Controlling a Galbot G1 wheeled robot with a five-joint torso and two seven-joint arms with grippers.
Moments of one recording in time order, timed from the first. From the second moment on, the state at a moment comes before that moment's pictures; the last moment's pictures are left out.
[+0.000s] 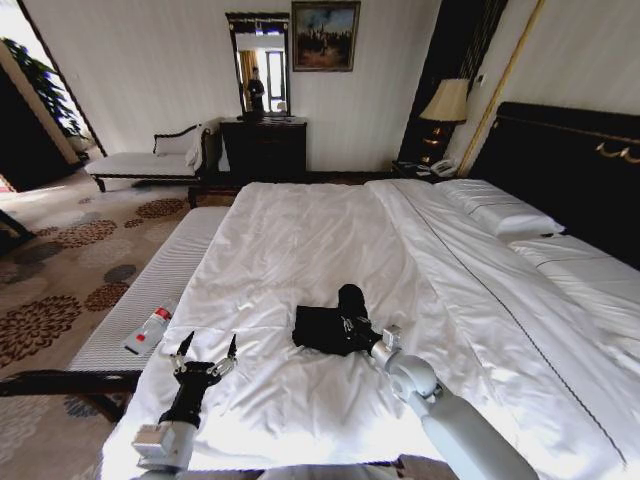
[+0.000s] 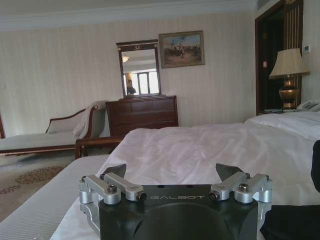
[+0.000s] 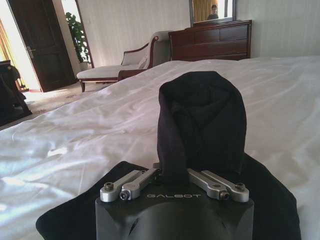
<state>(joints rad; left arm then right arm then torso) 1.99 -1.14 -0.54 -2.39 -0.20 -0.08 -0.28 -1.12 1.04 0.09 1.82 0.59 -0.25 0.04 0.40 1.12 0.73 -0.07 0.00</state>
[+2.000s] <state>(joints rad) 1.99 -1.14 -0.54 -2.39 -0.20 -0.08 -0.28 -1.15 1.01 0.00 1.90 0.49 -0.17 0.00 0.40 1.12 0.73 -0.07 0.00</state>
